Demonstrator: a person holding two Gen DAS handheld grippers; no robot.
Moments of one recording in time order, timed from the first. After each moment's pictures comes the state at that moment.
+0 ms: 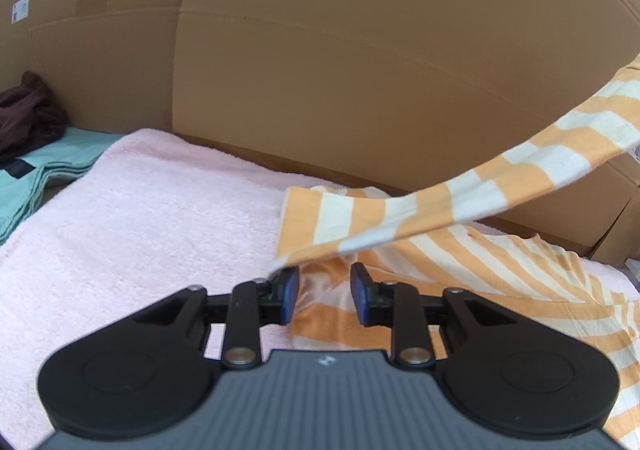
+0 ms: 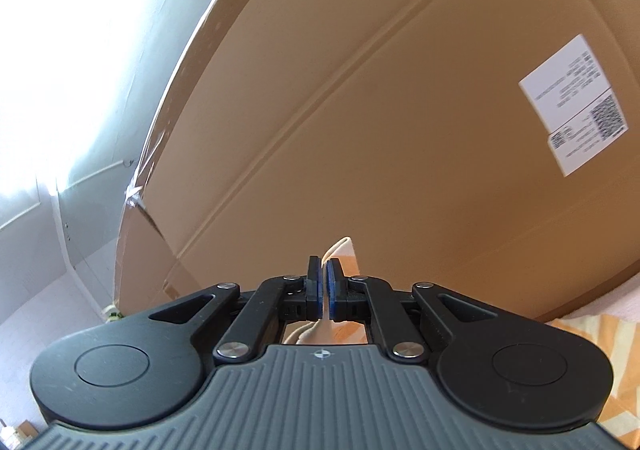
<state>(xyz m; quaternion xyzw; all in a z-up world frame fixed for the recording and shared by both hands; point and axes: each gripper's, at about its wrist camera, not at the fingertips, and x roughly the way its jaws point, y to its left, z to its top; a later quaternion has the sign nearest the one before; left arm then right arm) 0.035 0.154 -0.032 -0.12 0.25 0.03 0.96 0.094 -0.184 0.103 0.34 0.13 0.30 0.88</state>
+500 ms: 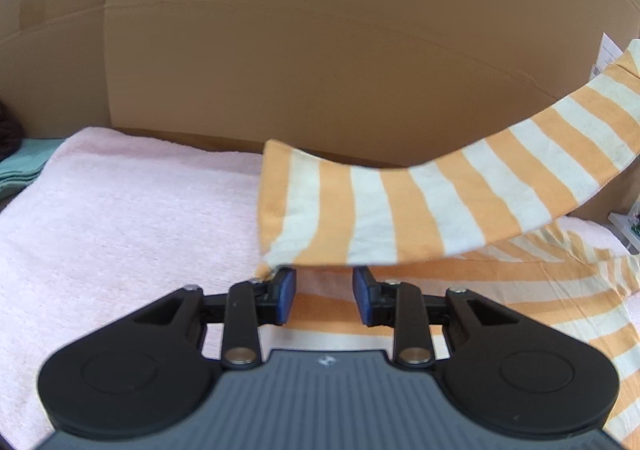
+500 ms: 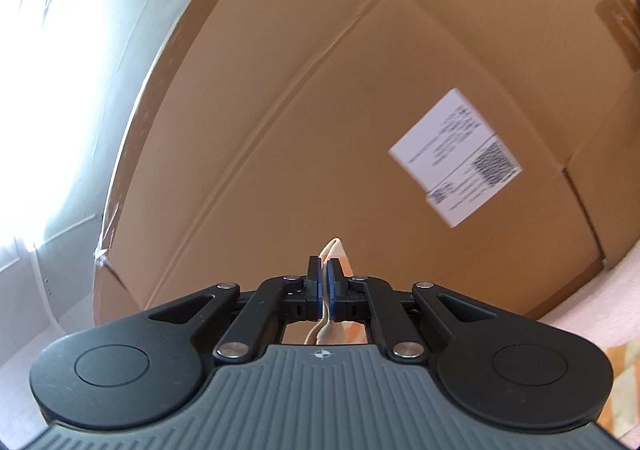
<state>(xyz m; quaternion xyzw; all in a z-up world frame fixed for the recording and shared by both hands) 0.047 0.108 -0.043 -0.08 0.27 -0.01 0.96 0.097 -0.267 0.074 0.40 0.11 0.23 0.88</state>
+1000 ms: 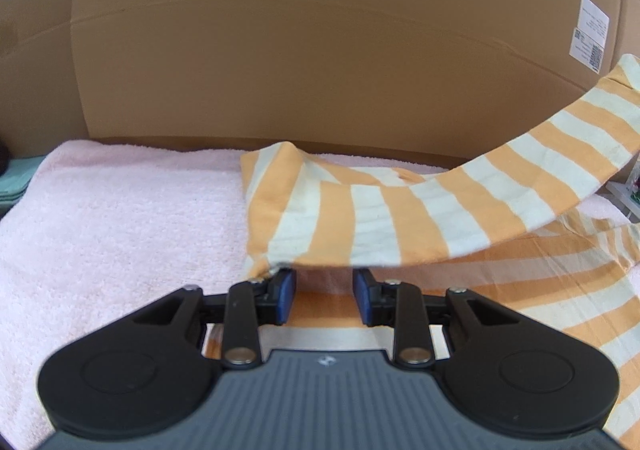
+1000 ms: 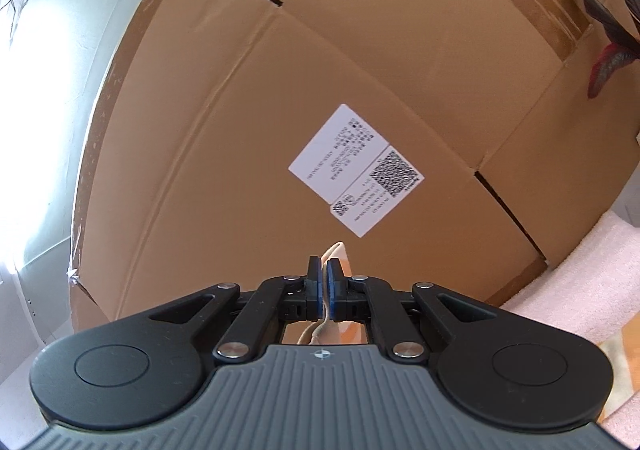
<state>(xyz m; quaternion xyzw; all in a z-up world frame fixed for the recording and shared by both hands) 0.050 0.085 -0.045 -0.04 0.28 -0.03 0.96 0.100 -0.317 0.034 0.42 0.12 0.20 0.88</state>
